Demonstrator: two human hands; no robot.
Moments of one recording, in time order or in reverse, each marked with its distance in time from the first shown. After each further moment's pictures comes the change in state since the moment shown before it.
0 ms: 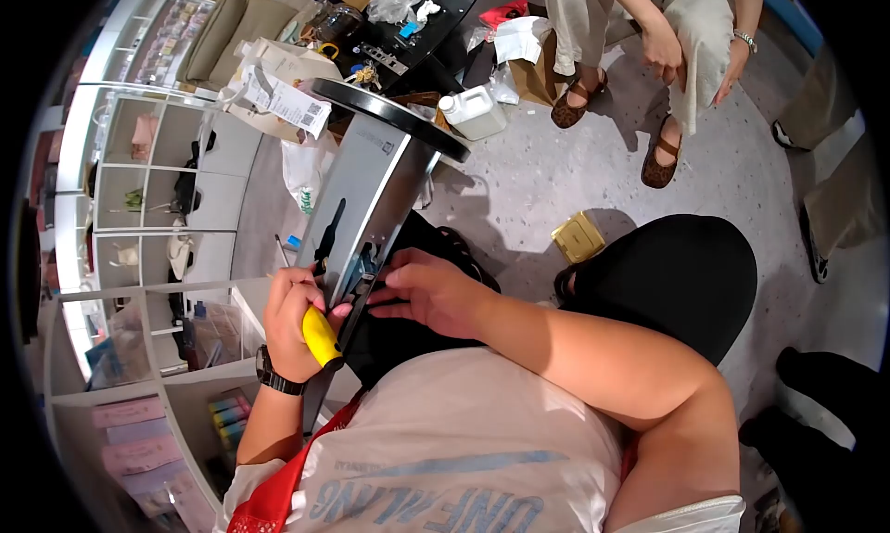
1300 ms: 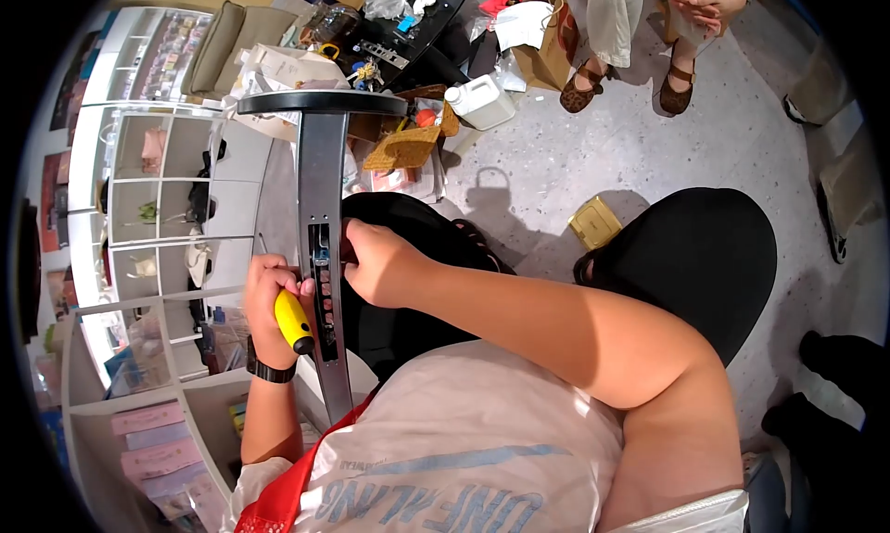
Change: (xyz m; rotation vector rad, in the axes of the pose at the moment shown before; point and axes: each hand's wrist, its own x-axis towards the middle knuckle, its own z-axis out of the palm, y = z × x) left_hand 0.010 -0.024 -0.022 0.058 0.053 -0.002; right_hand 0.064 0.002 0.041 -1.130 0.059 -0.433
